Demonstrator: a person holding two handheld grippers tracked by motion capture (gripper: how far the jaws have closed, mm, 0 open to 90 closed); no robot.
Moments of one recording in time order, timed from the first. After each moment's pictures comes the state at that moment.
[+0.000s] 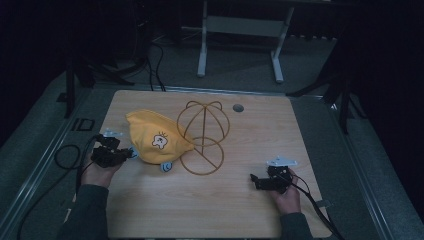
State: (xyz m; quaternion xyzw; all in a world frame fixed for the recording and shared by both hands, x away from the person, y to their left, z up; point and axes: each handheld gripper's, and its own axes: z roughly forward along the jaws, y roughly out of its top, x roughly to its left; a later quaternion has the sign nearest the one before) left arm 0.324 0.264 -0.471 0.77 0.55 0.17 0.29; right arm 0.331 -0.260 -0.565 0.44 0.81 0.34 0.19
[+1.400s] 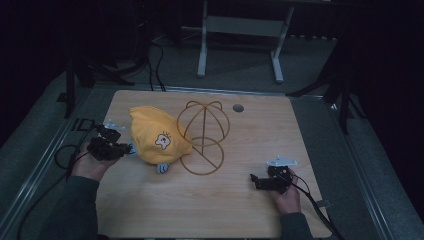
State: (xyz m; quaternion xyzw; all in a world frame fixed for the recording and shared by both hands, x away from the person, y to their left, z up) left arm 0.325 0.258 -0.429 0.82 0.49 0.16 0.25; right arm 0.331 -0.260 -0.565 0.44 0.81 0.34 0.19
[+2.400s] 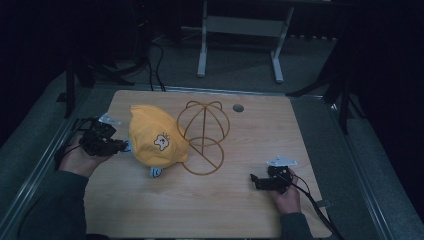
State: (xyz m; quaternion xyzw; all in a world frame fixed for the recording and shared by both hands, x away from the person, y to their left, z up) left arm 0.319 0.262 -0.394 0.84 0.46 0.16 0.24; right arm 0.331 -0.260 -0.565 0.44 0.81 0.34 0.19
